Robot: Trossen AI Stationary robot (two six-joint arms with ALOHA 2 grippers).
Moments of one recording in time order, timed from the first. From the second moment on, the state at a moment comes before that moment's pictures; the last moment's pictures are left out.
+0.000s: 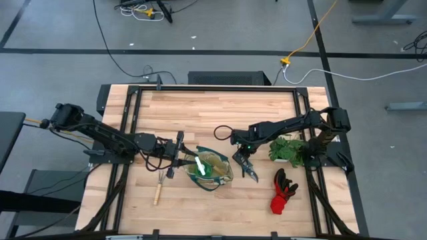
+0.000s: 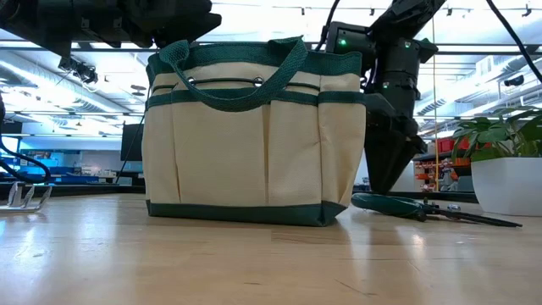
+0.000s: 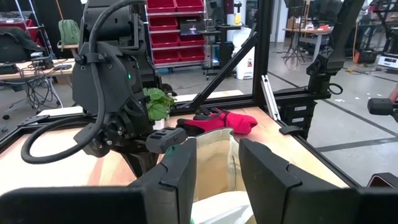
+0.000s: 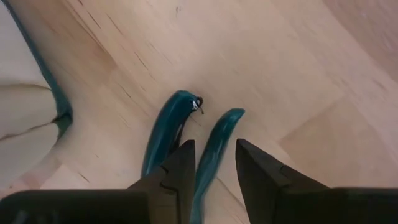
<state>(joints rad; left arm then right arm) -0.25 1.20 0.40 0.79 -0.08 0.03 -0.01 1.71 1.02 -0.65 -0.08 0.73</state>
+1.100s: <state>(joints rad) -0.25 1.20 0.40 0.79 -0.08 0.03 0.00 1.71 0.99 -0.65 -0.06 0.76</state>
